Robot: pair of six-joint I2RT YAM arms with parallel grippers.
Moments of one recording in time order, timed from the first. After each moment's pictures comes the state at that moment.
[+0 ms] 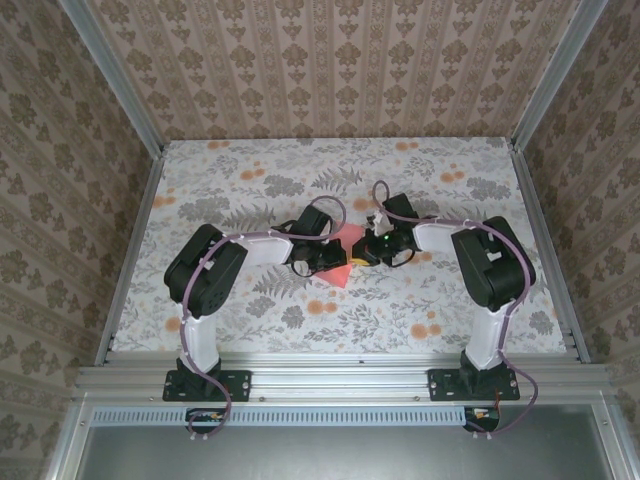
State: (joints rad) left arm -0.72 1.94 1.08 -0.12 0.41 -0.78; right arm 0.35 1.91 1.03 -0.21 -0.74 0.69
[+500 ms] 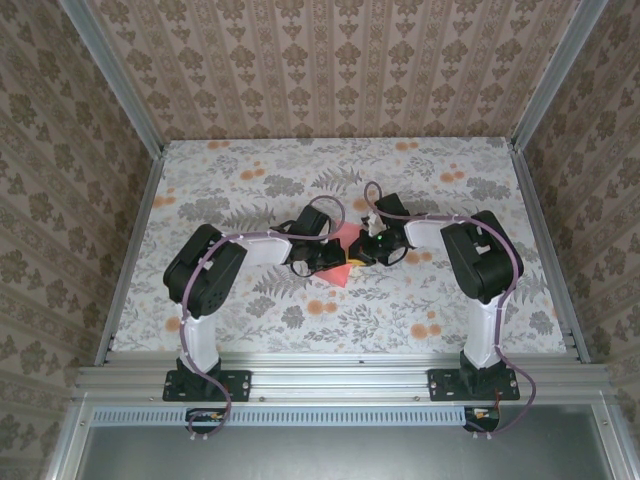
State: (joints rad) left arm -0.71 1.93 1.07 -0.11 0.42 -0.78; right arm 0.37 1.99 1.10 -0.25 -0.68 0.65
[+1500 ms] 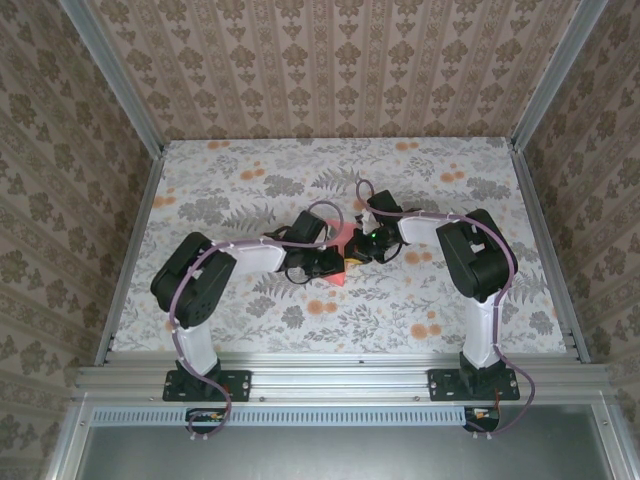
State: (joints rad) left arm -0.74 1.84 0.99 -0.10 0.46 -0.74; right arm 0.40 2.02 1.18 -0.33 -0.63 0.60
